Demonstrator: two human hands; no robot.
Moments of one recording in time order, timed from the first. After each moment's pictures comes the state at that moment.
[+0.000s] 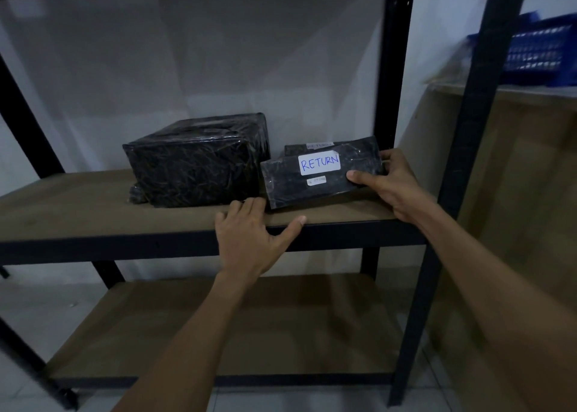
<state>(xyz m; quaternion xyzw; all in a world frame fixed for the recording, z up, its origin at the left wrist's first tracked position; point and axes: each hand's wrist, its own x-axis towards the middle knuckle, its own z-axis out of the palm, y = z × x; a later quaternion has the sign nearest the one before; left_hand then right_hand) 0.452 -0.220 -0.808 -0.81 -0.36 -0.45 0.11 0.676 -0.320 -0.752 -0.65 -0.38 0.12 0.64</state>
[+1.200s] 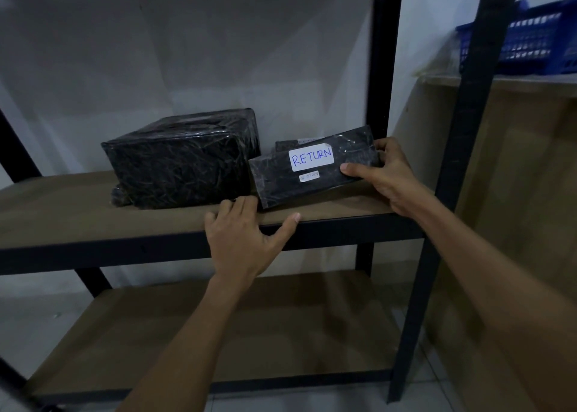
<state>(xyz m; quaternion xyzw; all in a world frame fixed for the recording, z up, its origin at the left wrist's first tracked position) 0.456 -0.220 -0.812 -0.79 -0.34 -0.49 0.12 0.672 -0.326 -0.748 -0.64 -0.40 0.11 0.65</state>
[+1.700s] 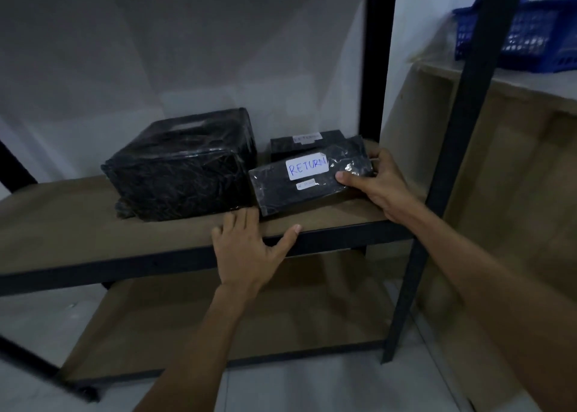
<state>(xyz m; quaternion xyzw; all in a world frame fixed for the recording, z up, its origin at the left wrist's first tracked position) 0.449 -0.222 -0.806 -0.84 -0.38 -0.39 0.08 0.665 -0.328 -0.744 -0.67 -0.34 0.18 0.64</state>
